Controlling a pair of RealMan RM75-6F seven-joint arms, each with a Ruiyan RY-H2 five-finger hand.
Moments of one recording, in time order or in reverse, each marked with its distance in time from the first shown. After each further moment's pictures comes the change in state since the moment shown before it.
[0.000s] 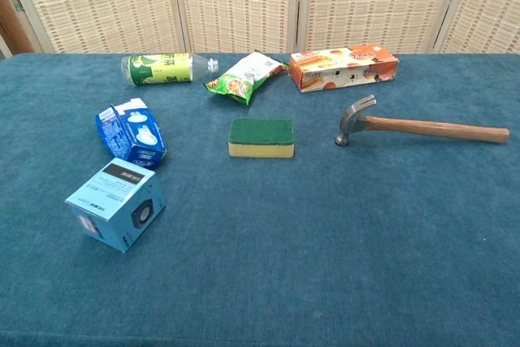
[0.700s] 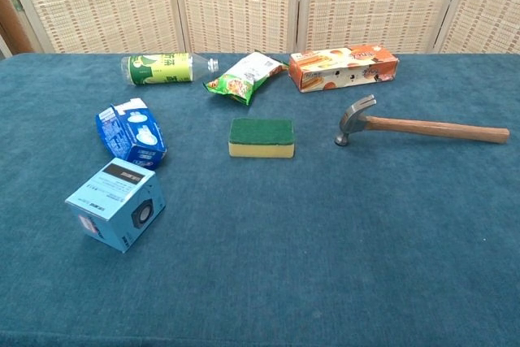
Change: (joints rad) left arm 0.002 -0.012 0.004 0.004 0.009 0.010 0.001; right arm 0.046 0.002 0.031 -0.013 -0.010 -0.028 0.002
